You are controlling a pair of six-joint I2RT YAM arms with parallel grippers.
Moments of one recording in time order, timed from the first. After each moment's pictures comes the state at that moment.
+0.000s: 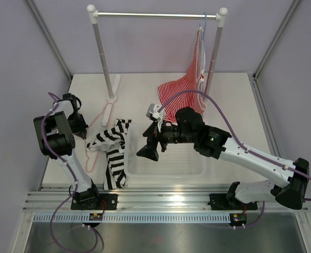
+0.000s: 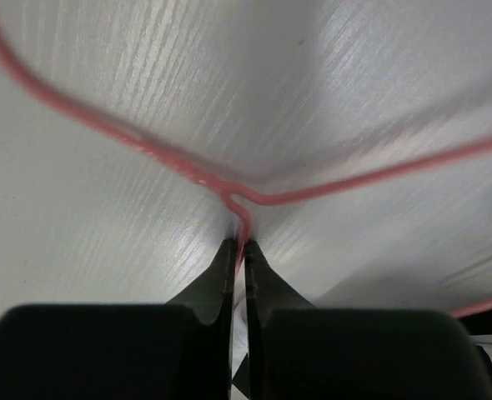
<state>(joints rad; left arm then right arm) 0.30 1.96 1.34 -0.85 -0.05 -0.21 1.02 1.26 1.19 -0.19 -0.41 0.12</state>
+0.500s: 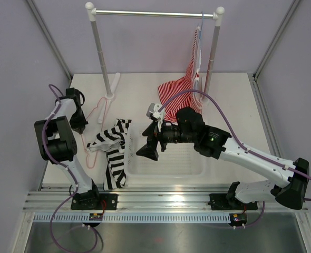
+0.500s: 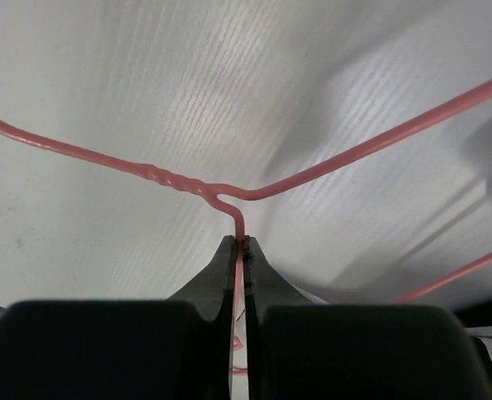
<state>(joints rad) 0.24 1.86 1.34 -0.84 -0.21 -0.22 1.02 1.26 1.18 -0.17 -0.41 0.12</state>
